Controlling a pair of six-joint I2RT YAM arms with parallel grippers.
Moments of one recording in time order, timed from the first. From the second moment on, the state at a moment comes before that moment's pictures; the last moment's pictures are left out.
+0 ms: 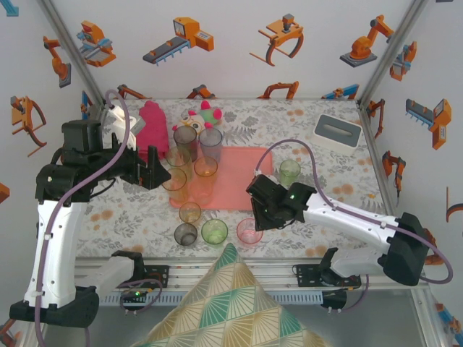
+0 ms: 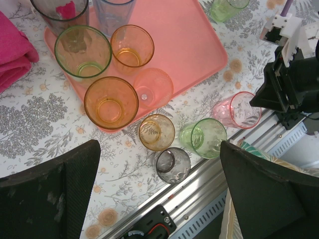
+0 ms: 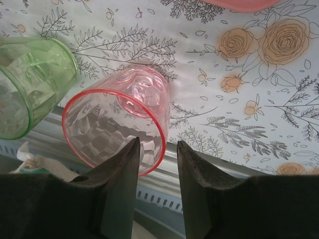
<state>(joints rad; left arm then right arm) -0.18 1.01 1.46 -1.14 0.50 0.09 0.99 1.27 0.93 -0.86 0.04 0.74</state>
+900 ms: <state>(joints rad) -0.18 1.01 1.46 -1.14 0.50 0.10 1.02 1.40 0.93 -0.83 0.07 0.74</state>
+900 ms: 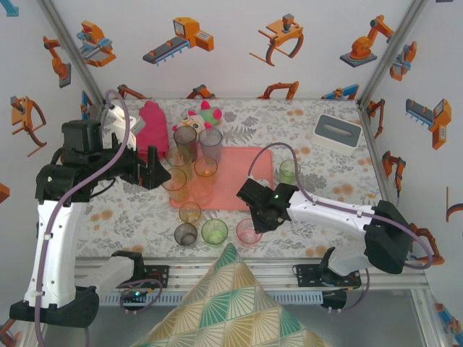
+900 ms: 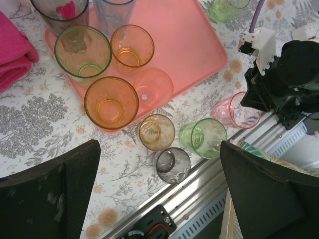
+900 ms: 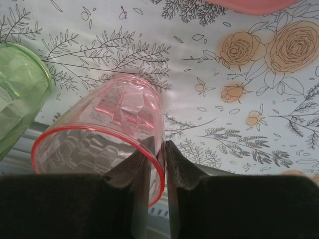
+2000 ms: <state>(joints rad) -0.18 1.01 1.46 -1.14 0.50 0.10 1.02 1.40 1.02 -0.93 0.13 0.68</state>
